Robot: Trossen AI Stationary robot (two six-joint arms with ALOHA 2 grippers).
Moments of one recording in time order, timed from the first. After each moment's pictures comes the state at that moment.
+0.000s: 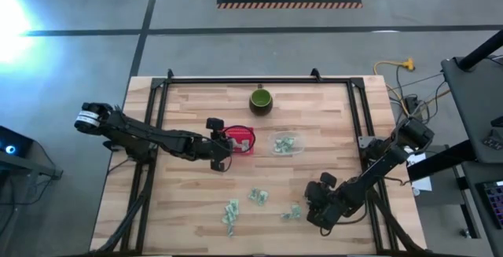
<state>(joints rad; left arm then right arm) -0.18 1.39 0.83 -0.32 -0.57 0.16 0.78 1.71 0.83 -0.51 0.35 1.22</state>
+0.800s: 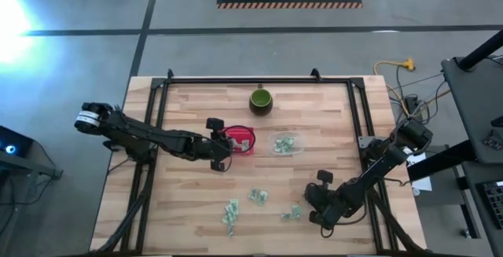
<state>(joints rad) -0.18 1.39 0.83 -0.32 -0.57 0.16 0.78 1.71 0.83 -0.52 0.47 1.02</state>
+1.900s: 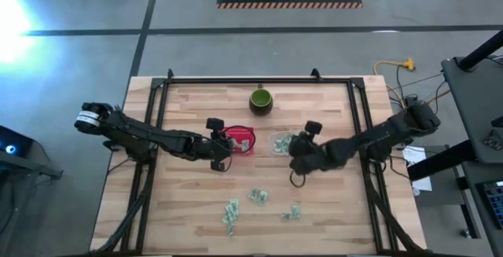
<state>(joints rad) -0.18 1.39 0.83 -0.32 -0.57 0.16 0.28 1.50 0.83 -0.51 0.85 0.32</state>
